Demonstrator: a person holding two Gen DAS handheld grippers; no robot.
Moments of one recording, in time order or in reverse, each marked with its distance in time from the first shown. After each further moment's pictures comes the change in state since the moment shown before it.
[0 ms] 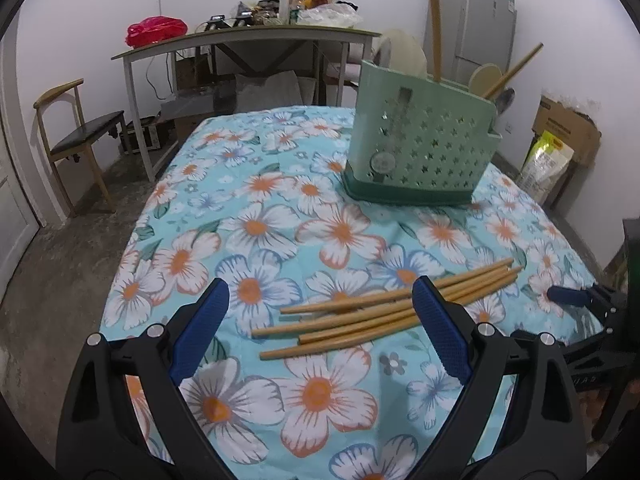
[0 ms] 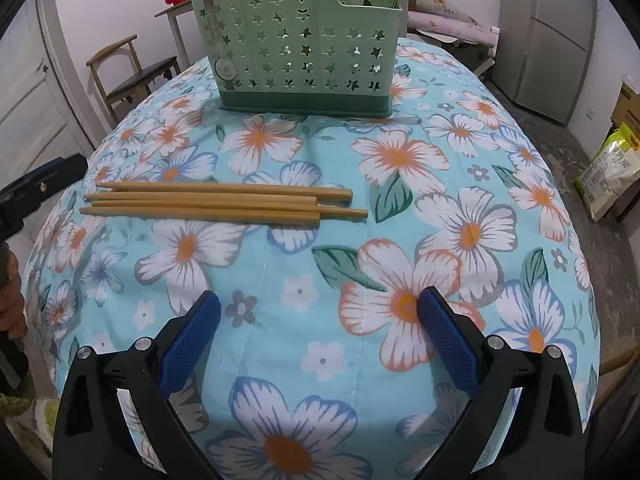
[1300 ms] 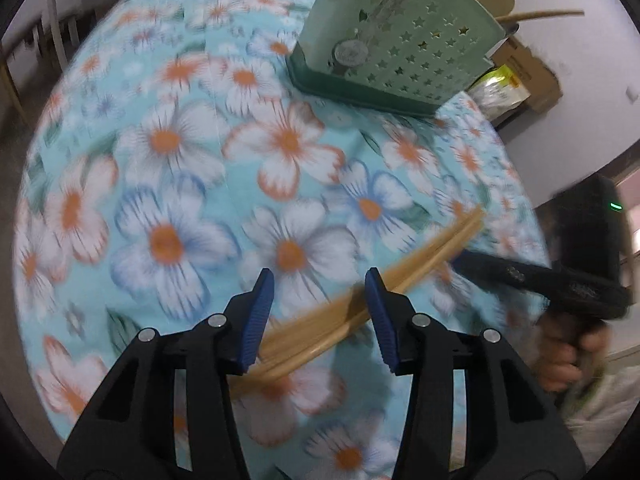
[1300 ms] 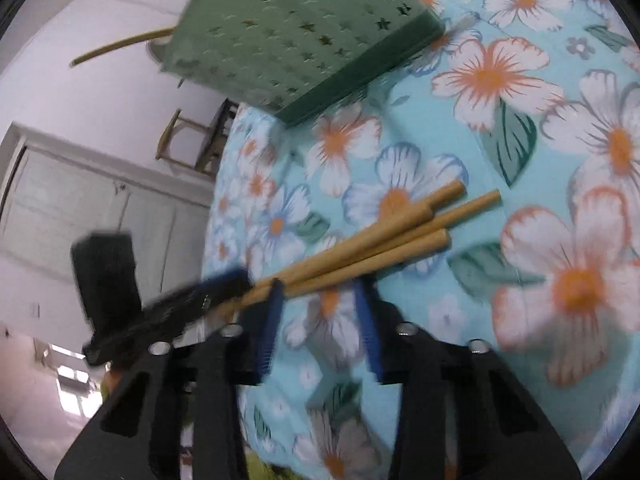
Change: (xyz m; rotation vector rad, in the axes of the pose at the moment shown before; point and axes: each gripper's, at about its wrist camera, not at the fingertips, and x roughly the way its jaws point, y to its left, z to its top) left arm 0.063 0.015 0.009 -0.085 0.490 -0.354; right arm 0.039 -0.018 0.030 0.508 0.154 0.600
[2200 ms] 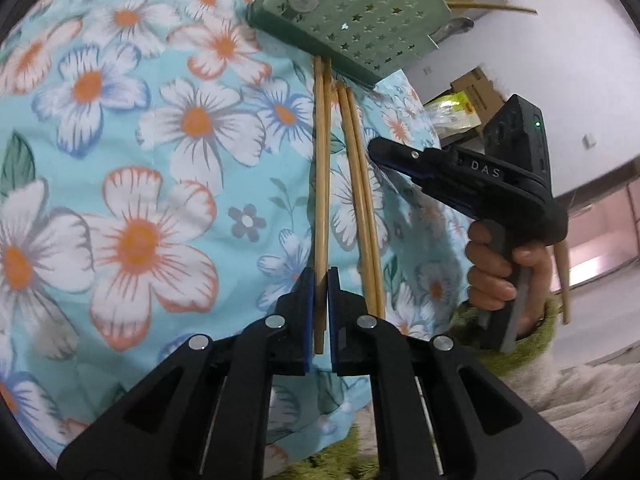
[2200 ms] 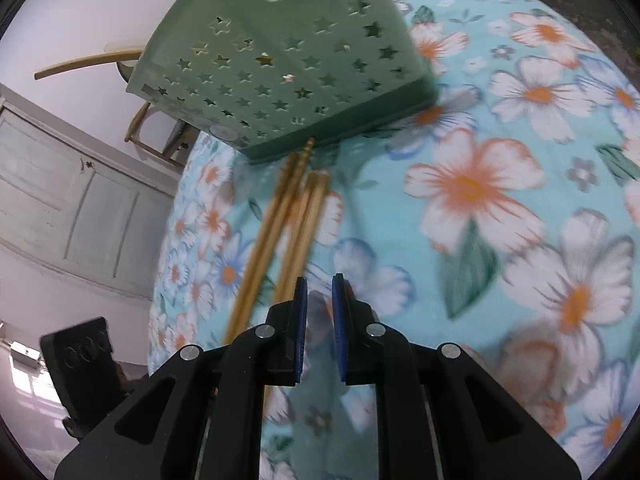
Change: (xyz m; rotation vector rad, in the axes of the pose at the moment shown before) left arm 0.014 -0.042 -0.068 -0.115 -0.028 -0.230; right arm -0.010 -0.004 0.039 -0.140 0.002 -0.179
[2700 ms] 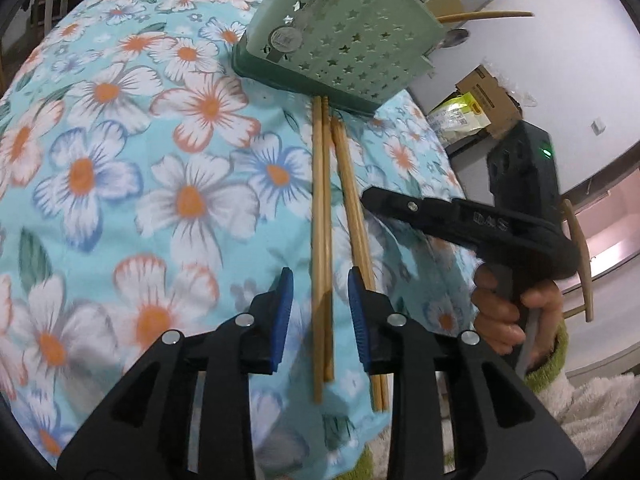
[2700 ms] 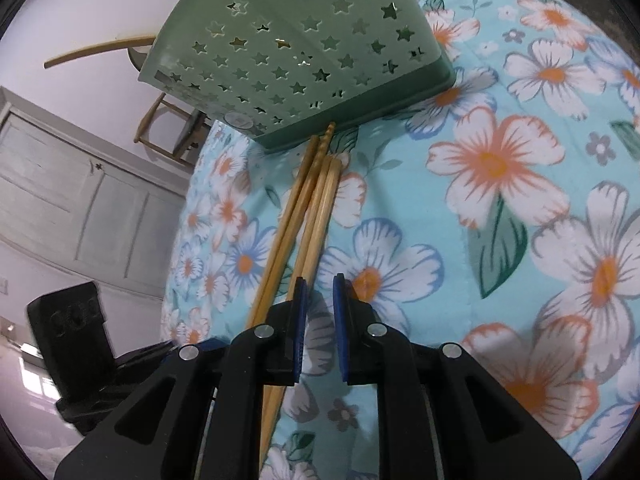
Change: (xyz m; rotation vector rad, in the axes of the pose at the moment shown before) left arm -0.004 -0.004 0.051 0.057 -0.039 0.060; right arm 0.011 0.010 -0.006 0.025 0.016 0.069
